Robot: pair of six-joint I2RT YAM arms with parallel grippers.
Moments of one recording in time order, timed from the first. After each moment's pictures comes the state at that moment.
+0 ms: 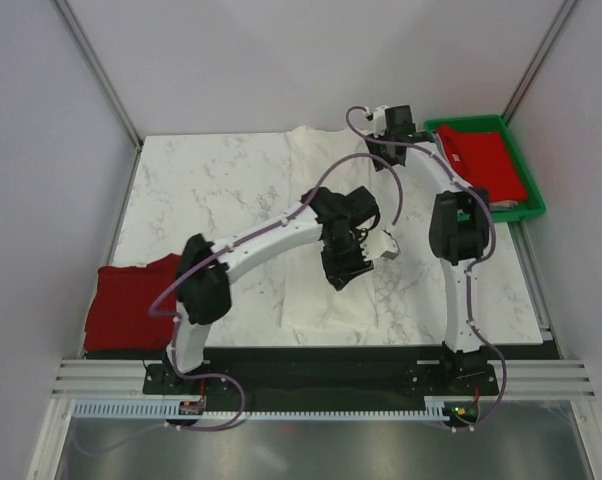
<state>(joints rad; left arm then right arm) -0.97 2.07 1.89 -1.21 0.32 0.44 0.20 2.42 2.16 -0.53 0.01 -0.24</state>
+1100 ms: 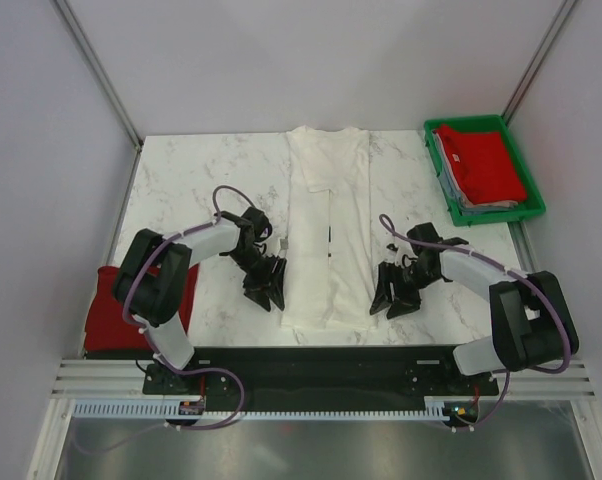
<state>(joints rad) -0.46 1.73 1.03 -0.89 0.60 -0.20 0.22 1.43 0.69 -0.70 -0.61 0.28</state>
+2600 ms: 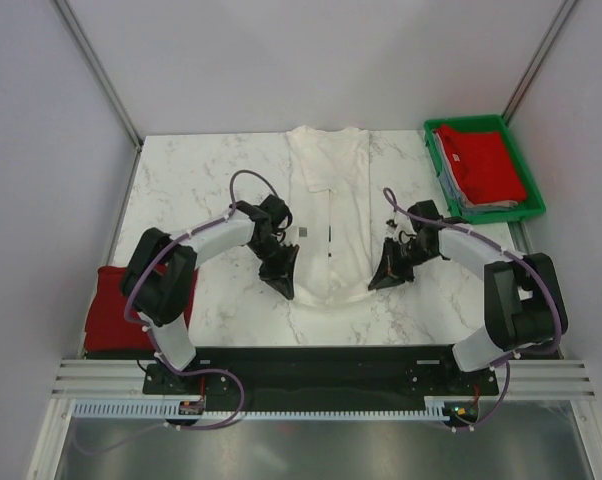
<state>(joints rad) -0.58 1.79 1.16 -0.89 0.57 -0.24 0.22 1.55 0.84 -0.69 -0.70 0.36</state>
